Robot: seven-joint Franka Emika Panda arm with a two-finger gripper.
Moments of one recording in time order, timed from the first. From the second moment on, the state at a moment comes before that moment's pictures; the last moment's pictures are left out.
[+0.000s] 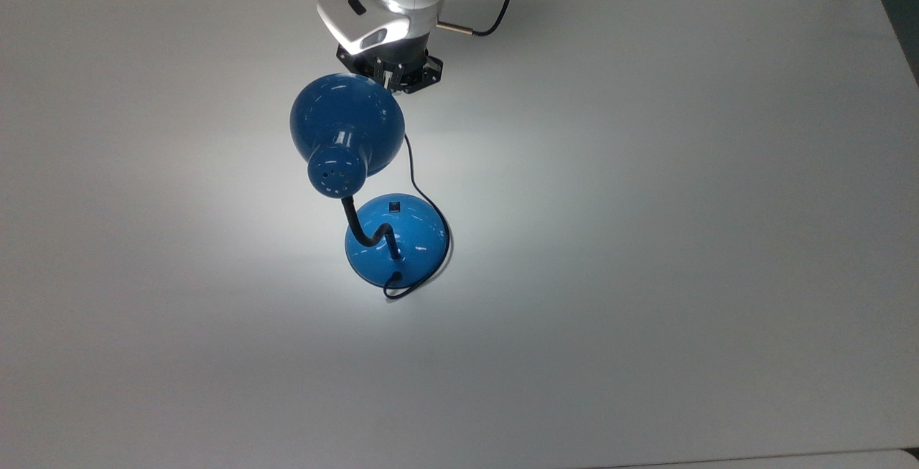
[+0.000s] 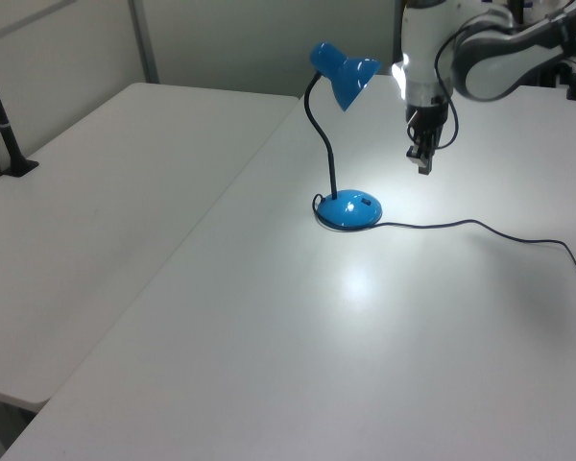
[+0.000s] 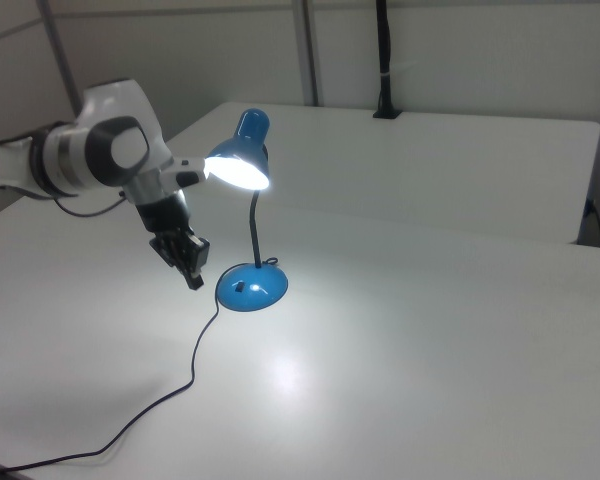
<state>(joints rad) 0.02 0.07 0.09 -1.99 -0.23 2.04 0.33</state>
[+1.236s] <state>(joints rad) -0.02 0.00 0.06 -1.63 -0.09 1.63 0.15</state>
